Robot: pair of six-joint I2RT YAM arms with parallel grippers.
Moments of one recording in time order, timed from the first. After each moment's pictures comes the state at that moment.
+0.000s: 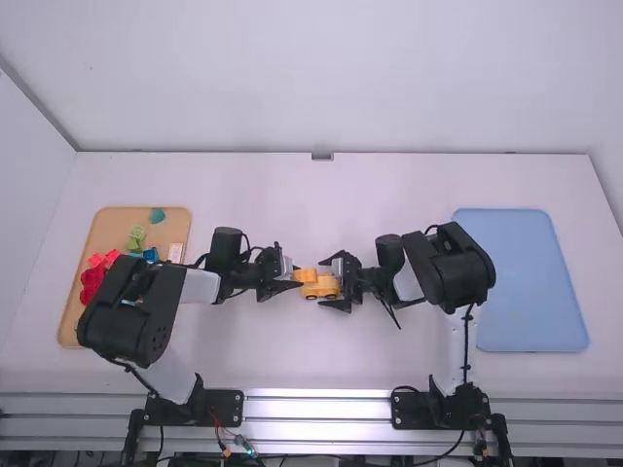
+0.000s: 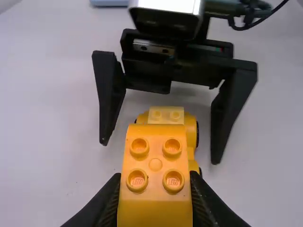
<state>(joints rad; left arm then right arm) -0.16 1.74 0.55 0.33 1.00 0.86 0.32 2.18 0.62 0.79 -1.12 -0.84</state>
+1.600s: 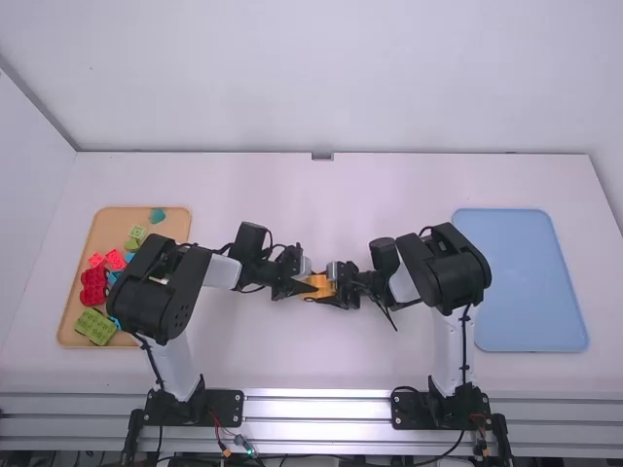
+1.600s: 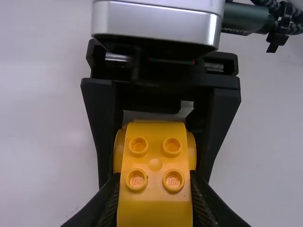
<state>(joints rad) -0.27 1.88 0.69 0.18 1.00 0.92 0.35 2.18 0.62 0.74 -1.07 -0.83</state>
